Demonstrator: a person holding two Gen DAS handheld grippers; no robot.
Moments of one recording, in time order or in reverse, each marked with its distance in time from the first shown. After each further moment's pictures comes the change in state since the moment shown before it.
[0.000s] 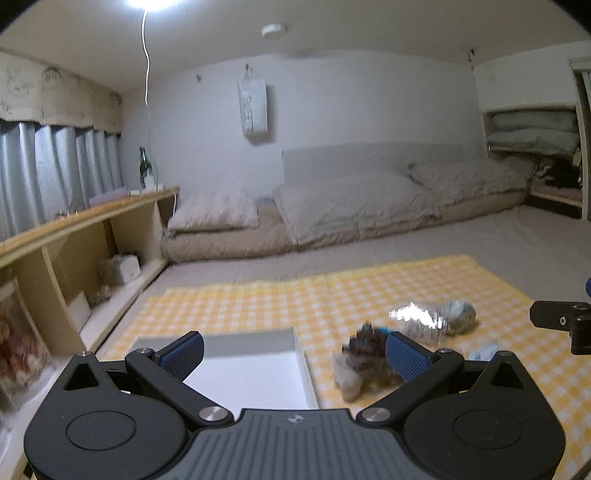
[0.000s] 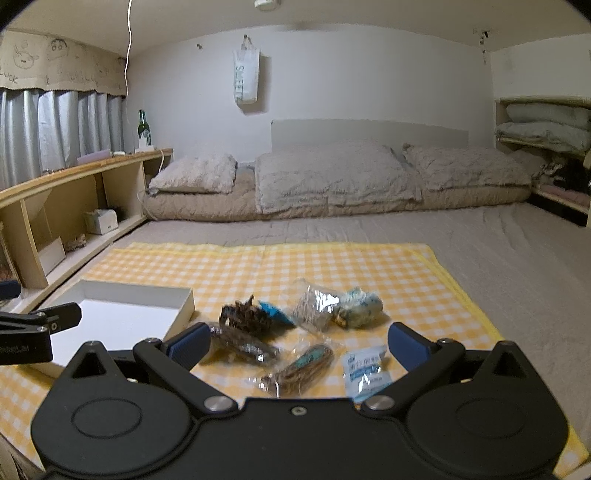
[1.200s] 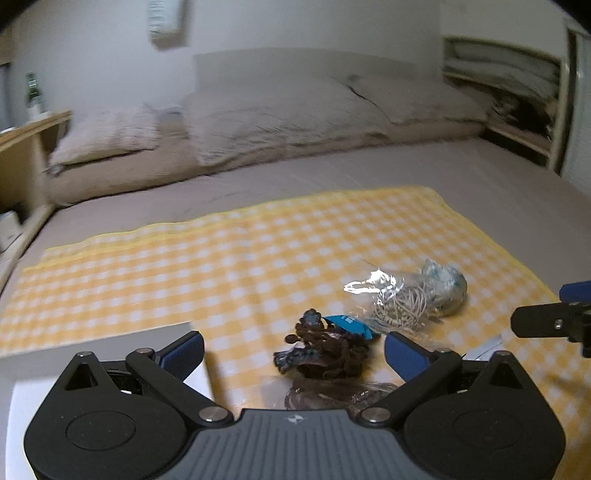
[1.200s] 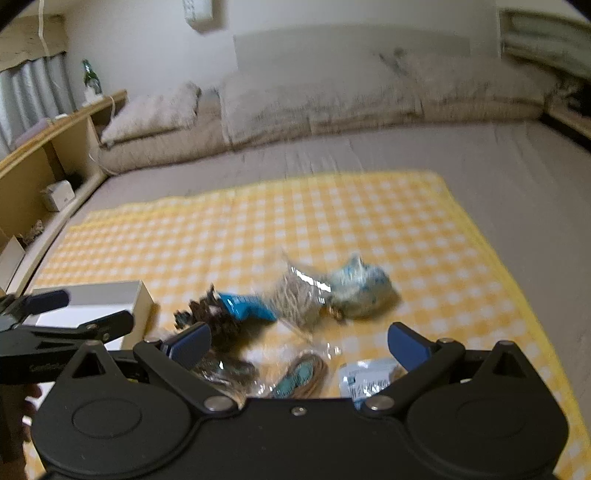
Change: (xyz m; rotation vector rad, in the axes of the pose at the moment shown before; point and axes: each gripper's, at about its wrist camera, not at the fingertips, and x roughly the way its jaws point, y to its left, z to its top) left arm 0.238 -0.034 0.020 0.050 0.333 -0.310; right arm 0.169 -0.036 0.062 0.130 0.363 -0.012
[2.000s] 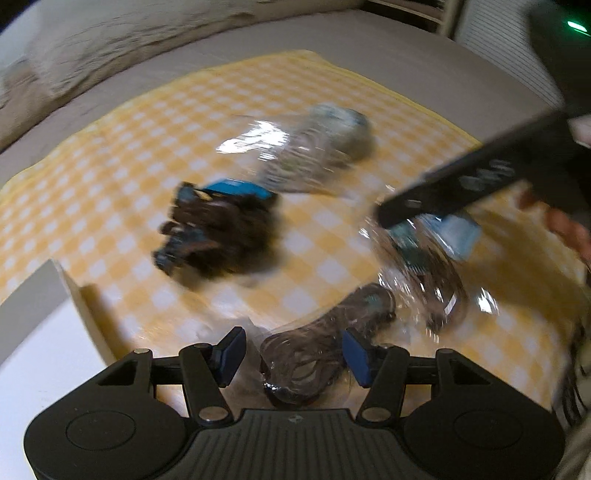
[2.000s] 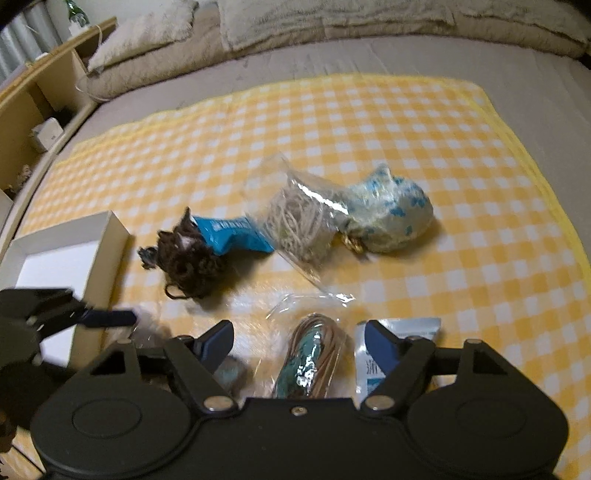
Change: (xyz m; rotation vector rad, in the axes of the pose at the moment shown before) left arm 0.045 -0.027 -0.040 0.259 0.399 -0.333; right arm 0.101 -0.009 -0.005 -0.007 0.300 0.052
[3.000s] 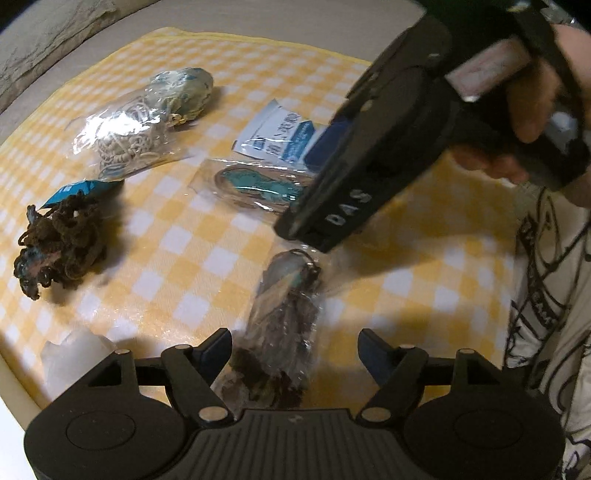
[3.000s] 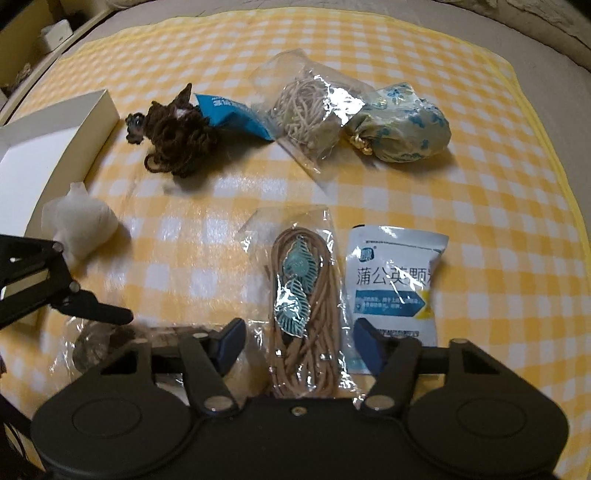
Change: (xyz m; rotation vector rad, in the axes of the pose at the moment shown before) left arm 0.023 -0.072 -0.010 0.284 0.169 -0.165; right arm 0.023 0.001 -0.052 -0.197 0.173 -0.070
